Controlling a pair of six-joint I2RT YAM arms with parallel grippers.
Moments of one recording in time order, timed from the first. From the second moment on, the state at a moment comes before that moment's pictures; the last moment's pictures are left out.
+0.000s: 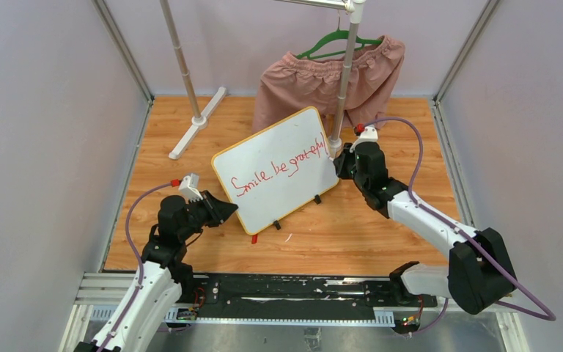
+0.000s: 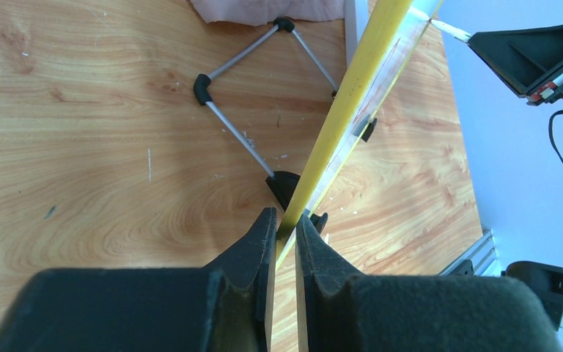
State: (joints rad) left arm -0.21 0.48 0.22 -0.09 0.36 -0.68; right arm 0.48 1.24 0.73 0.11 0.17 0.36
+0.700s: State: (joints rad) left arm -0.21 0.48 0.22 -0.10 0.36 -0.68; right arm 0.48 0.96 0.73 0.01 0.12 0.39
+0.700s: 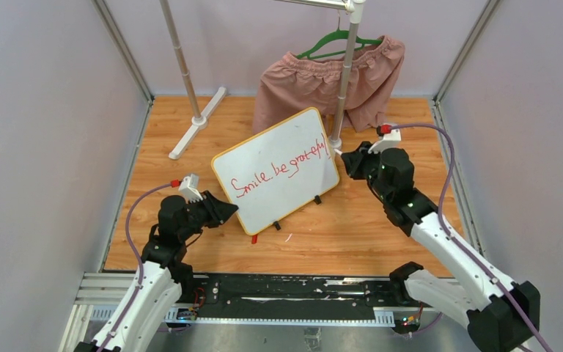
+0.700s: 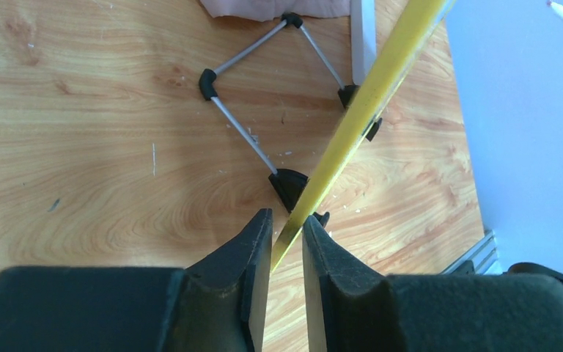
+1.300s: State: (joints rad) left arm -0.21 0.48 0.25 -0.24 0.29 -0.72; right arm 0.48 0.61 0.71 -0.25 0.10 0.41
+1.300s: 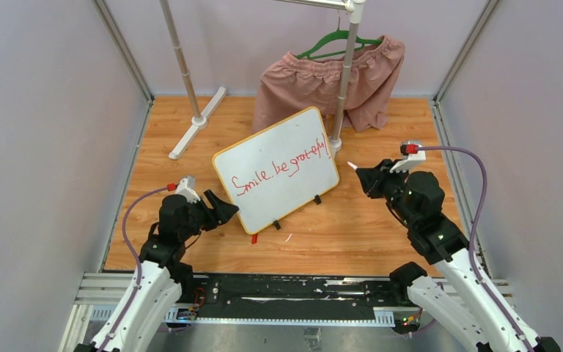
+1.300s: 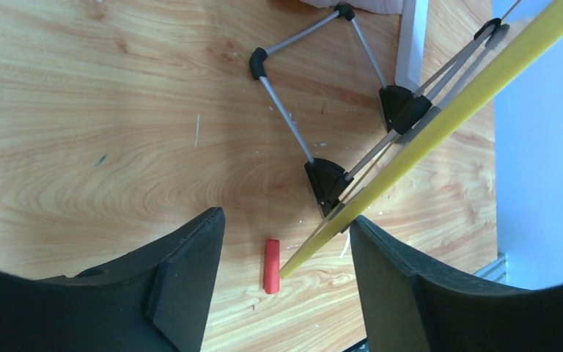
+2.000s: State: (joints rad) left arm -0.21 0.43 0.37 -0.65 0.20 -0.84; right arm 0.48 0.52 0.69 -0.34 0.09 0.41
